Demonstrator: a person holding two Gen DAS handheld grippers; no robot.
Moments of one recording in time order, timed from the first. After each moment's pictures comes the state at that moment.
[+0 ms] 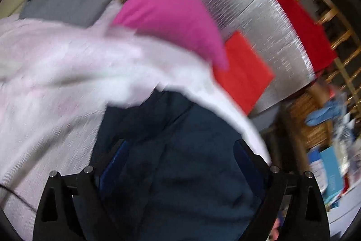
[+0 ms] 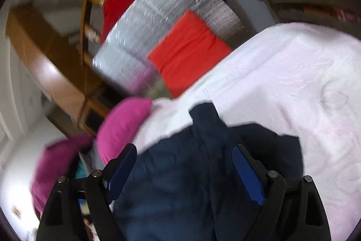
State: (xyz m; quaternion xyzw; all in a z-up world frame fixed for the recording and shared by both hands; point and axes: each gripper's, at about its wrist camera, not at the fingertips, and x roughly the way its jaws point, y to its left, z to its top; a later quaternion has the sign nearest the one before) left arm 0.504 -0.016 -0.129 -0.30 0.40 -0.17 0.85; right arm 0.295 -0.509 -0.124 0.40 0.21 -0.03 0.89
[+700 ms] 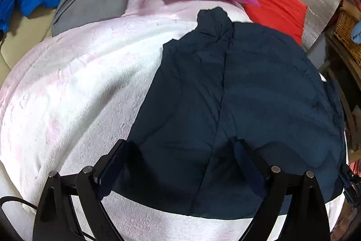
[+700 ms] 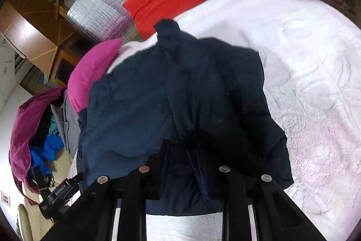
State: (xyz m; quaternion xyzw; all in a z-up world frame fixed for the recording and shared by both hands) left arm 0.433 -0.028 -0.166 -0.07 0.47 -0.08 0.88; right arm 0.254 -0.478 -0.178 0.37 0.35 -0.05 0.86
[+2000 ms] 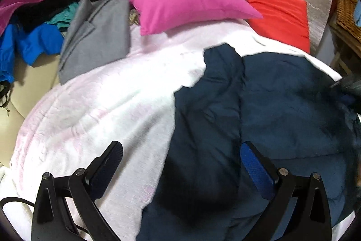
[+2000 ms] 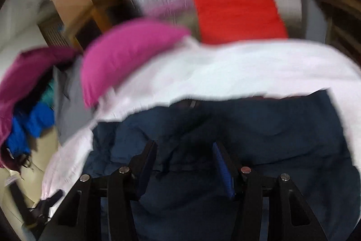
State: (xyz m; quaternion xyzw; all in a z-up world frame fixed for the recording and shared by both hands) left arm 0.495 -0.025 -0.150 0.02 0.39 -0.04 0.92; right arm 0.478 -0.329 -0.121 0.19 0.40 0.01 0.90
